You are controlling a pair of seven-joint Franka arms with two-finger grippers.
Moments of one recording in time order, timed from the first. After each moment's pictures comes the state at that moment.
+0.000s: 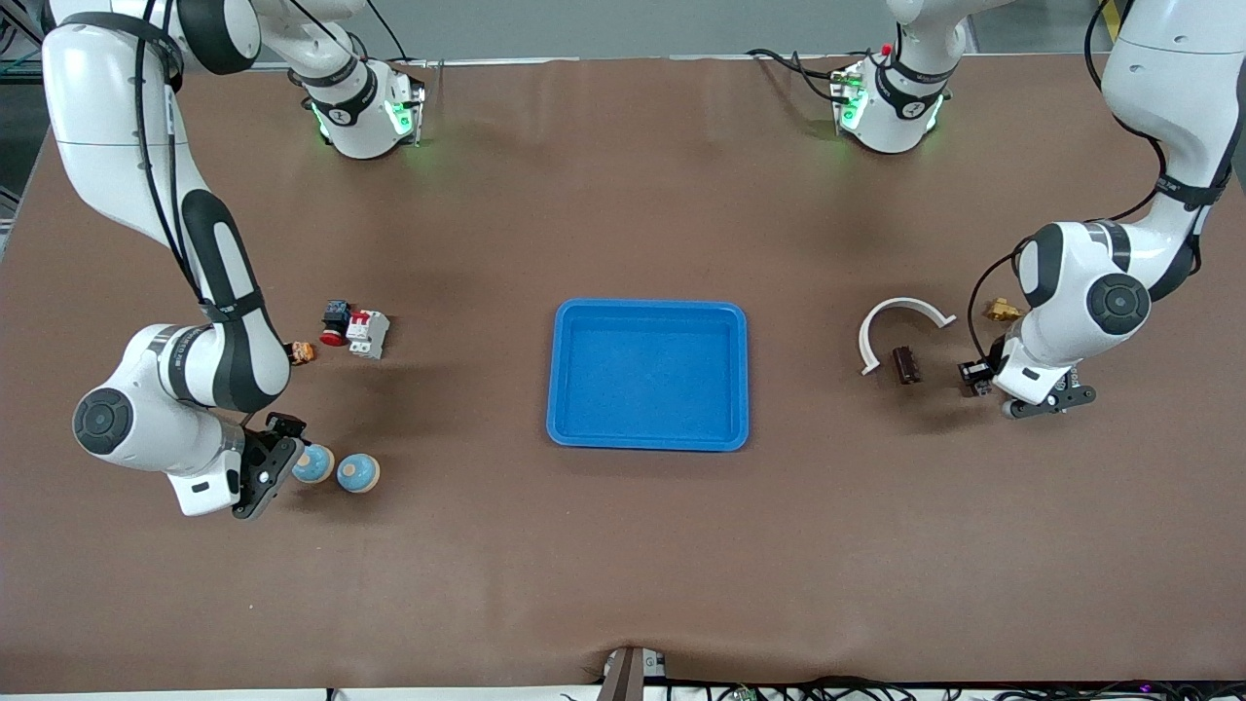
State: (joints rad) left arm 0.31 0.40 -0.21 -2.16 0.26 2.53 -0.30; right arm 0.04 0.72 -0.10 -1.58 0.15 2.27 -1.19
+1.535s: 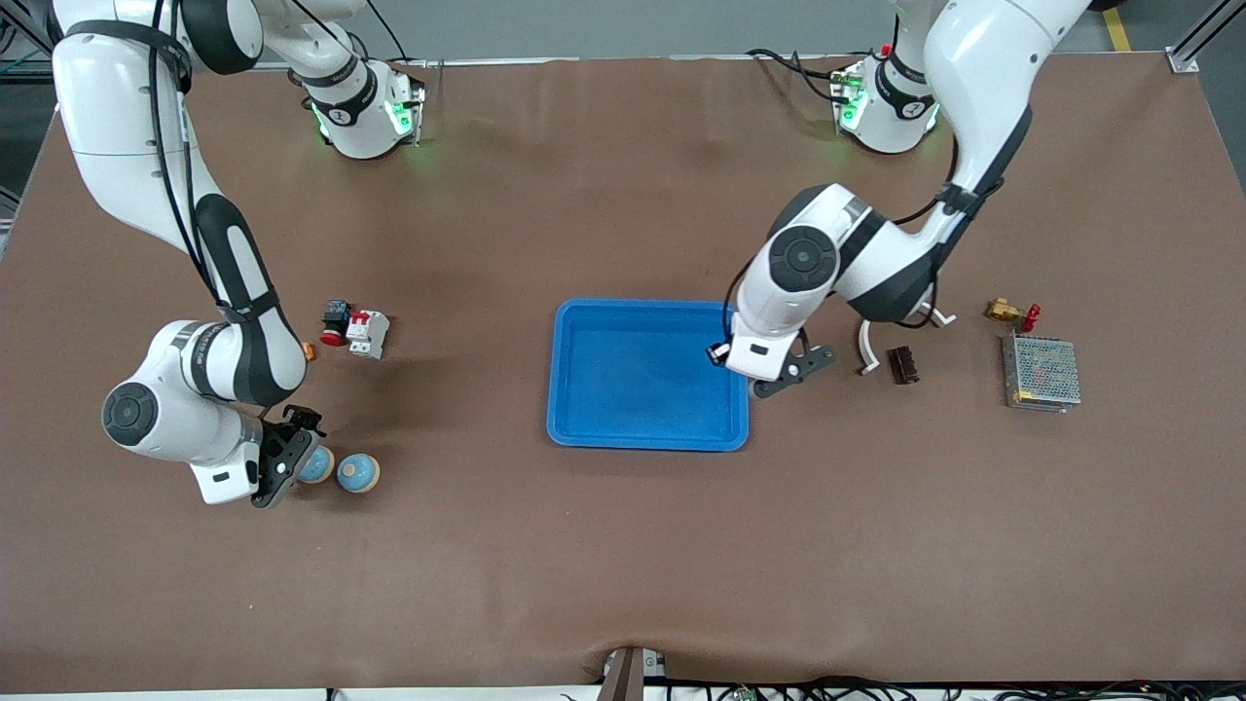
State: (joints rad) left arm -0.09 0.54 -0.57 -1.80 0.26 2.22 -1.25; right arm 0.05 0.72 -0.10 -1.66 0.17 2.34 -1.19
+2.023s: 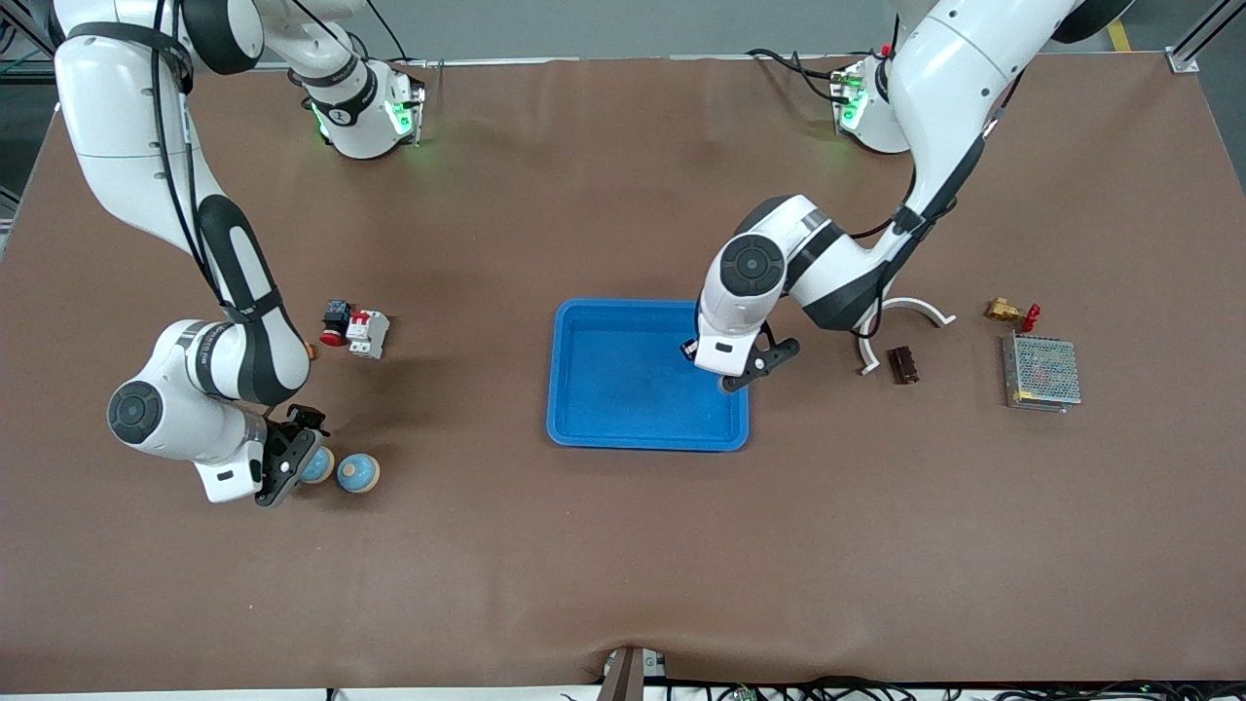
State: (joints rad) left arm -0.15 0.63 -0.57 -1.79 0.35 2.21 -1.41; right arm 0.05 0.72 -0.09 -1.66 0.18 2.36 -1.19
